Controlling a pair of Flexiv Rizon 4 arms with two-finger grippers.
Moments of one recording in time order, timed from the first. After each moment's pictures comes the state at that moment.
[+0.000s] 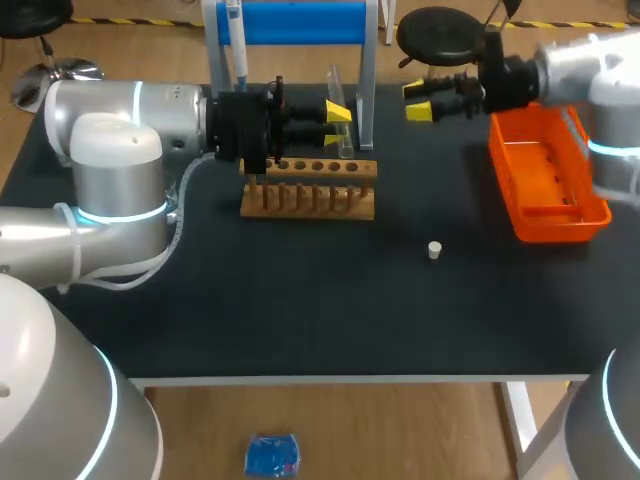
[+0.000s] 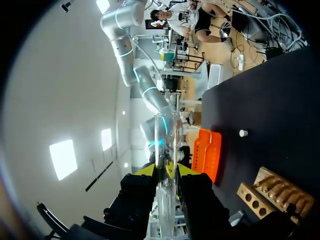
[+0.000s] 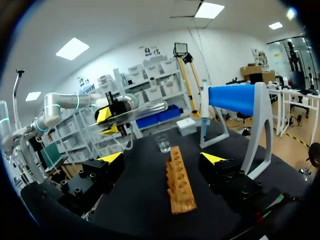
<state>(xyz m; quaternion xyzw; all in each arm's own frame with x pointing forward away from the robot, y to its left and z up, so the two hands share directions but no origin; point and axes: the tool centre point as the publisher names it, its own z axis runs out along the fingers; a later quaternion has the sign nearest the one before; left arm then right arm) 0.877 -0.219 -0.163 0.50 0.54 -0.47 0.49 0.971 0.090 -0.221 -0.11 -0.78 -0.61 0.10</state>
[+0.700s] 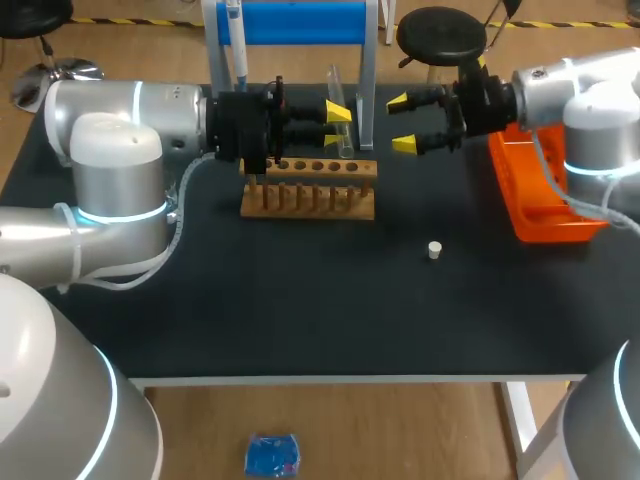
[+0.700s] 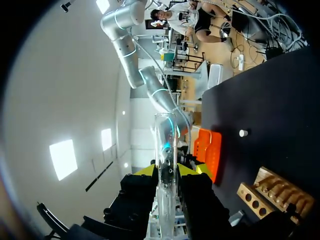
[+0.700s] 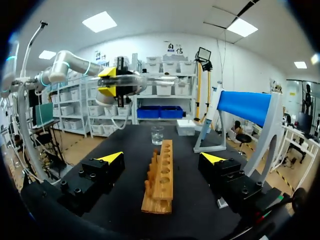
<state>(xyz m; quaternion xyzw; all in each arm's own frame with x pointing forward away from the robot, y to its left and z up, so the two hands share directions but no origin) 0.877 -0.219 -0.163 0.50 0.54 -0.47 0.49 0.975 0.109 -0.274 0.01 -0.78 -0.62 0.00</state>
